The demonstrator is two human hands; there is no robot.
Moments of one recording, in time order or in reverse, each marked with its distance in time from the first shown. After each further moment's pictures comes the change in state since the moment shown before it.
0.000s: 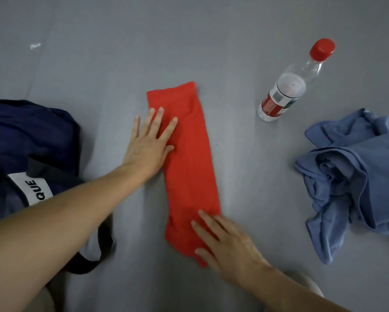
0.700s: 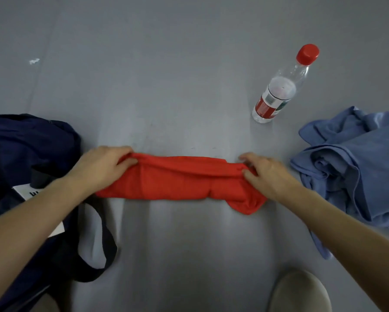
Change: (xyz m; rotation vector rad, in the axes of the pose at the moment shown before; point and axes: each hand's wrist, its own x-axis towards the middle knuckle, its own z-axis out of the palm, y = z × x) left_hand -0.048 -0.076 -0.055 -0.198 -0.169 -0.067; right_hand 0.075 0.120 -0.089 0.206 -0.051 0.416
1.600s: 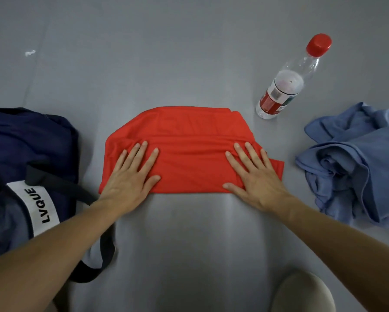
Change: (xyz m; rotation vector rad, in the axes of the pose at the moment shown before) left_hand -0.016 0.024 0.093 0.160 0.019 0.125; right_hand 0.009 0.014 0.059 -0.453 0.006 -0.191
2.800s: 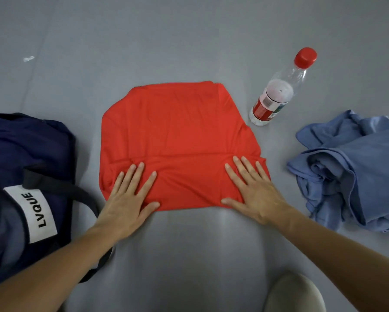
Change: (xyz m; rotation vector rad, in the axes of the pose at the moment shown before) left_hand -0.038 0.018 0.010 -0.012 -0.009 0.004; right_hand -0.020 0.002 -0.004 0.054 -0.048 -0.009
